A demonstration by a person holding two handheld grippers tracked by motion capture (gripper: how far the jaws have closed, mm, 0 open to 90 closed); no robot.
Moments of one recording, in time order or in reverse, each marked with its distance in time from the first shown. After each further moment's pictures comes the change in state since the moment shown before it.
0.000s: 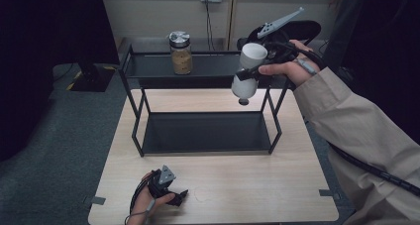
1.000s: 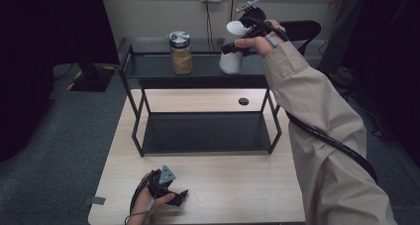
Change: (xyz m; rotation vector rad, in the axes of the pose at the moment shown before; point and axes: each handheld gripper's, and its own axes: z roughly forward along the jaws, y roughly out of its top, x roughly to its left) left arm 0.000 0.000 0.000 0.000 0.000 0.001; right arm -0.024 0.045 0.056 -0.004 -0.152 0.119
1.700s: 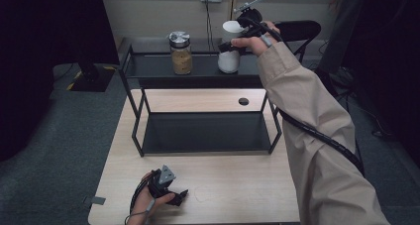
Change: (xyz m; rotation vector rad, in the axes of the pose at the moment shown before) left arm 0.000 0.000 0.000 0.000 0.000 0.000; right arm -0.005 -0.006 0.018 -0.030 -0.015 0.031
